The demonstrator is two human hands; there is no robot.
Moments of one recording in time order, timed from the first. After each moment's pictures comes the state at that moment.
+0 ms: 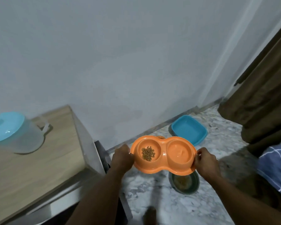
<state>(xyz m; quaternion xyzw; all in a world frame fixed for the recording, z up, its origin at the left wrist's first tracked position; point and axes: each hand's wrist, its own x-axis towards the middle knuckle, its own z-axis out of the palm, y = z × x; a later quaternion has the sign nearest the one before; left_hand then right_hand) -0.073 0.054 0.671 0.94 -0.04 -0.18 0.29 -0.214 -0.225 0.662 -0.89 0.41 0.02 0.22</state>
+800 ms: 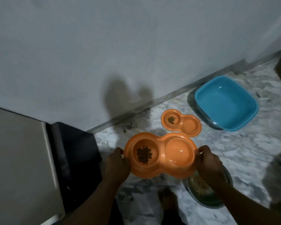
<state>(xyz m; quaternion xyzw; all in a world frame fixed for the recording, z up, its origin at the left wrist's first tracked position) 0.058 -0.027 0.280 0.93 0.06 -0.26 0.25 -0.048 -0.311 0.255 -0.88 0.38 0.11 0.28</state>
